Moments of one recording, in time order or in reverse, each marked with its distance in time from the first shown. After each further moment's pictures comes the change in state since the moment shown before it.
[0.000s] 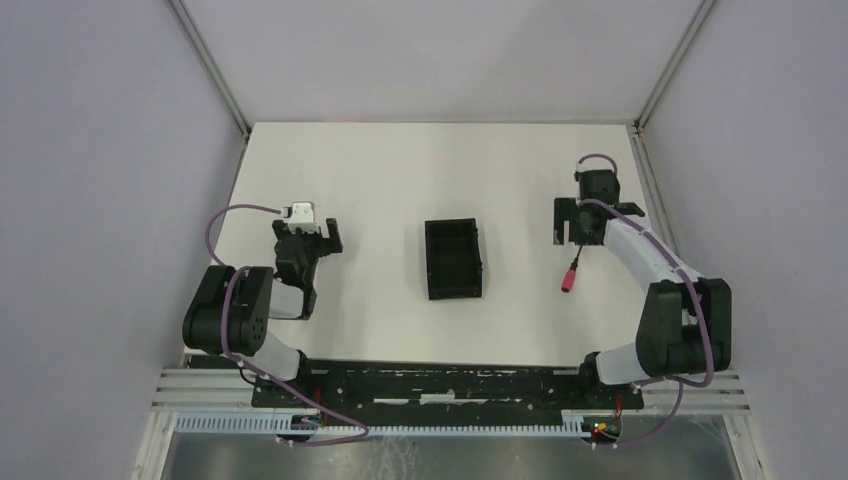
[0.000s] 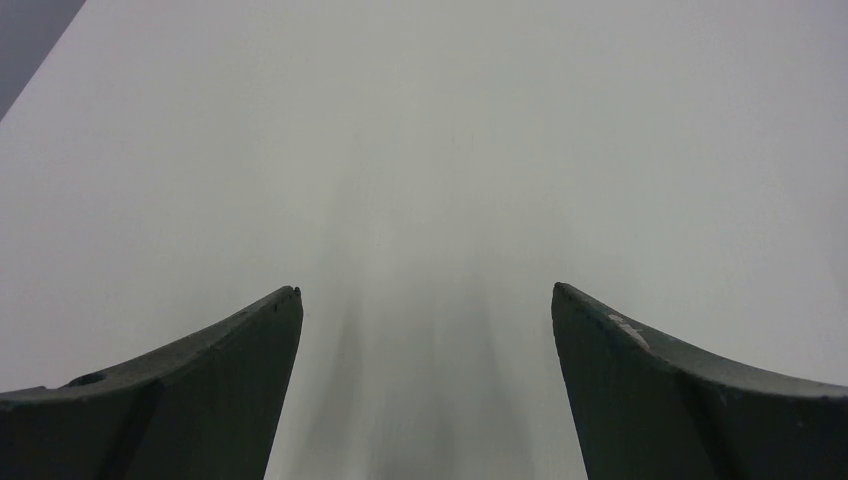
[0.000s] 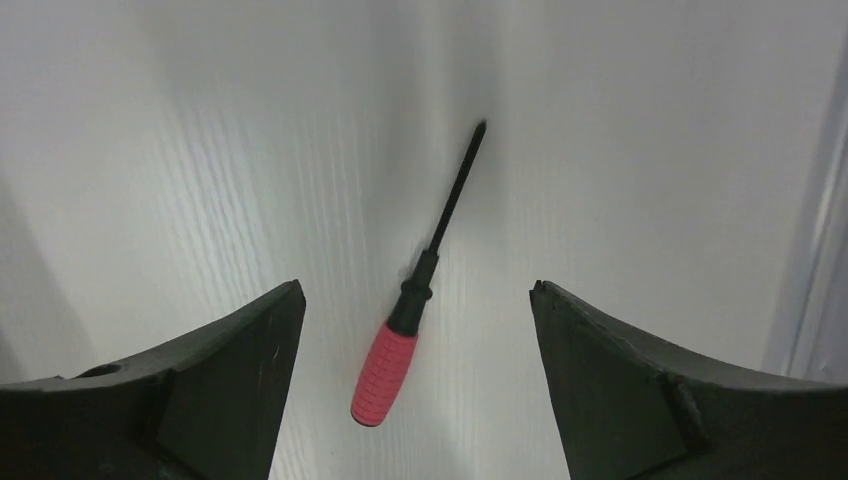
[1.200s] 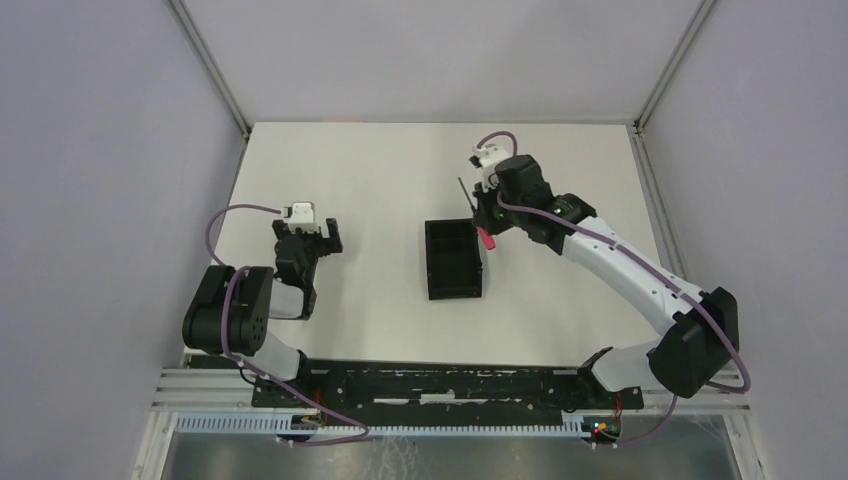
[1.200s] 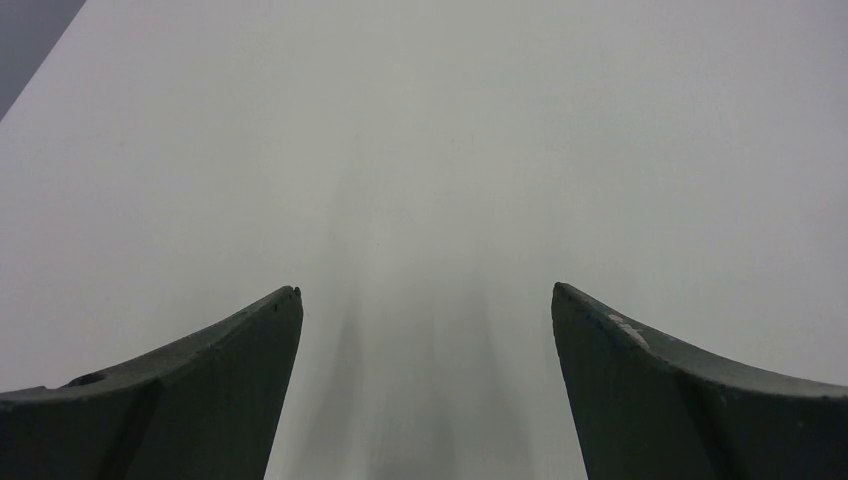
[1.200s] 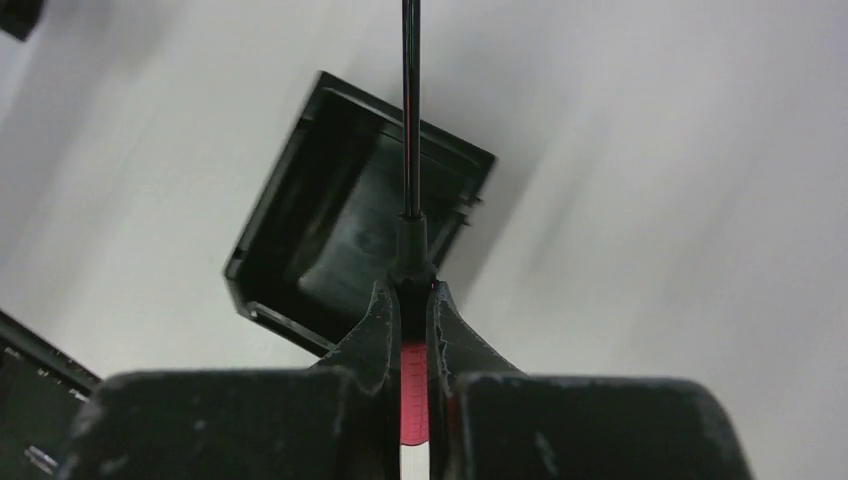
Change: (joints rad) left arm 0.000 0.000 0.000 0.000 0.000 0.000; right arm 0.508 -0.041 0.204 -0.028 -0.177 0.058
